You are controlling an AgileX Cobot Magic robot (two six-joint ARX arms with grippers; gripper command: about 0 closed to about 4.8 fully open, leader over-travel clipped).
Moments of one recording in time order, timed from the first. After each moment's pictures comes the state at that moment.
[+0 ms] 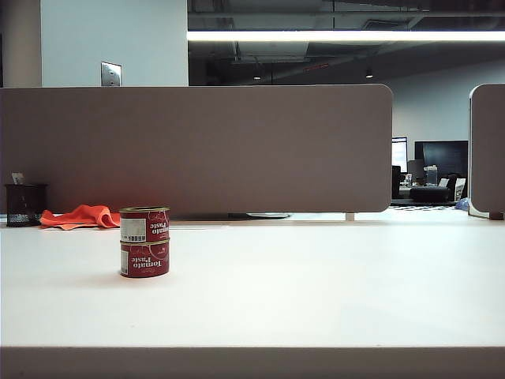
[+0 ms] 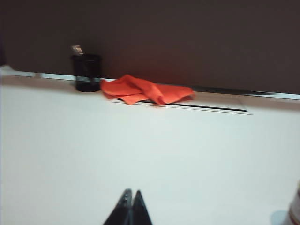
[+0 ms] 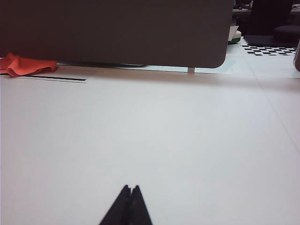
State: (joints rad) left arm 0.02 0.00 0.00 0.05 -0.07 -0.04; right arm 0.40 0.00 0.01 -0.02 0.24 0.00
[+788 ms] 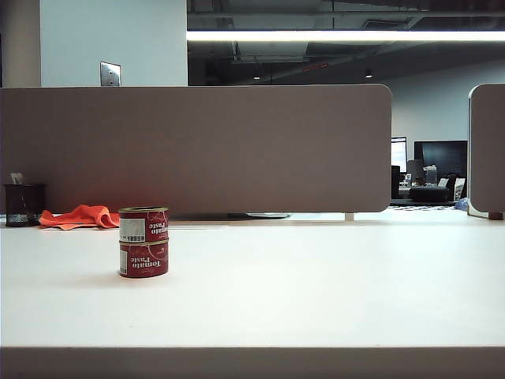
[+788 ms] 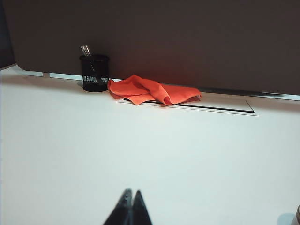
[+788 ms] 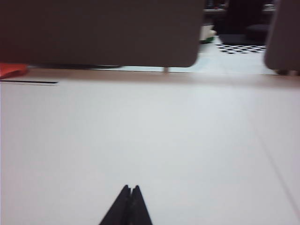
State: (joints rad) left arm 0.04 0.00 0.00 0.05 -0.07 -0.04; right arm 0.31 0.00 0.01 -0.02 0.25 0.00
